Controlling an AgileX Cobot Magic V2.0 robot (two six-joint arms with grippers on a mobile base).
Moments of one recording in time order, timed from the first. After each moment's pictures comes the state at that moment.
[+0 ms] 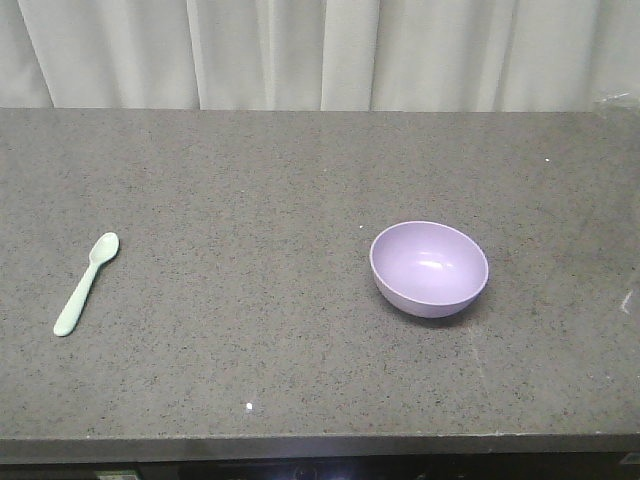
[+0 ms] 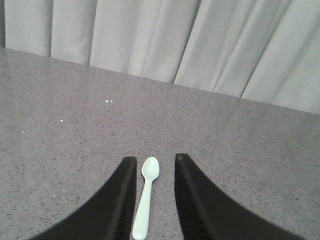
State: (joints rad) left arm 0.06 0.57 -0.72 -0.16 0.52 -0.01; right arm 0.04 0.38 -0.50 0.52 0.24 -0.41
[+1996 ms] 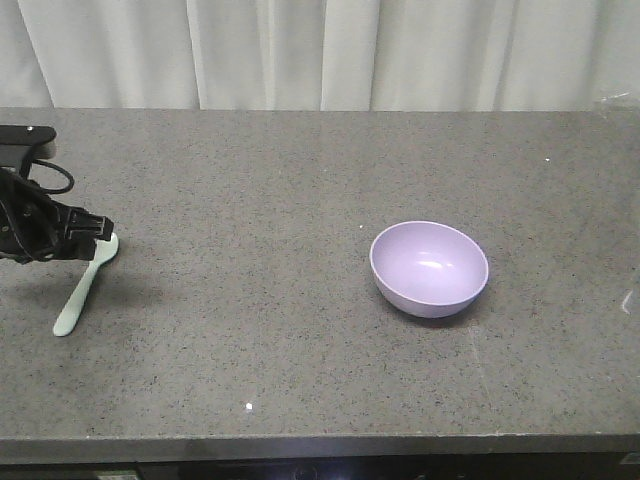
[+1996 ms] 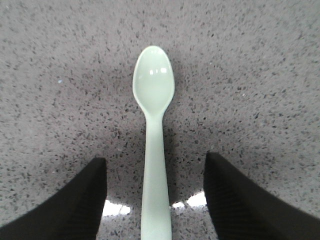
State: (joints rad) left arm -0.07 1.63 -1.23 -0.05 0.78 0.10; right arm 0.04 0.38 -0.50 0.53 0.16 -0.41
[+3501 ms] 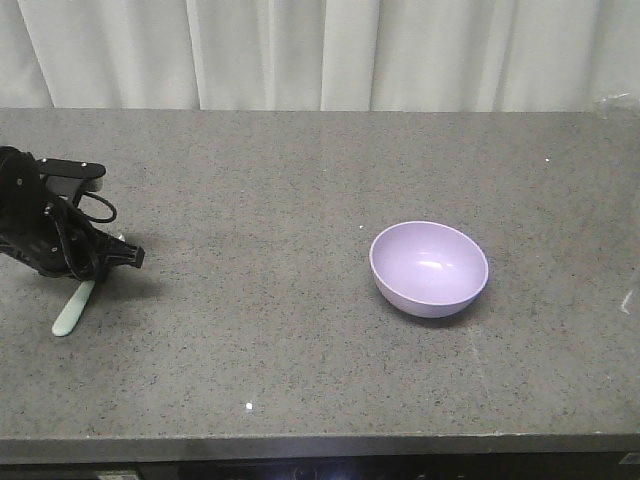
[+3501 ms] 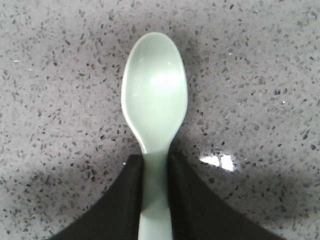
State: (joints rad) left arm -0.10 1.84 -1.26 0.01 0.74 0.09; right arm 0.04 0.38 -0.50 0.53 0.16 -0.41
